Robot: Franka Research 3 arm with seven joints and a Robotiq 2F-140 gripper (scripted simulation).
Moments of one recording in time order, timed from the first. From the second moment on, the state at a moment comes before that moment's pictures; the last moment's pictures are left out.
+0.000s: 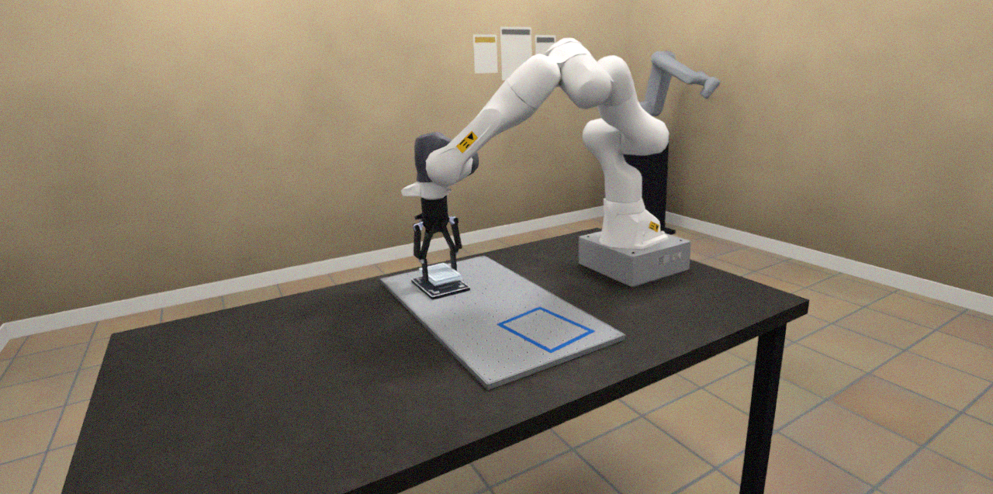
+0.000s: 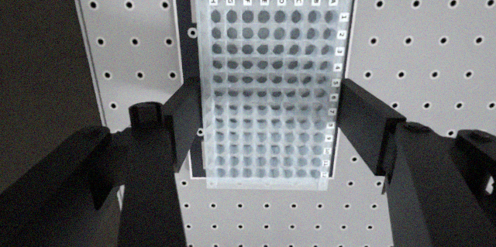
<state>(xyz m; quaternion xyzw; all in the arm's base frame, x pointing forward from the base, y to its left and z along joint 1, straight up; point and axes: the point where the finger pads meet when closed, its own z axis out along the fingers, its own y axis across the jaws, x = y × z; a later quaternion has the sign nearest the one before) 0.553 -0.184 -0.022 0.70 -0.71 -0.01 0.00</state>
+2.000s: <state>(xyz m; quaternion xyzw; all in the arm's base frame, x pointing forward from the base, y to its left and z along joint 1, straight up) 0.555 -0.185 -0.036 0.70 -0.71 0.00 0.00</state>
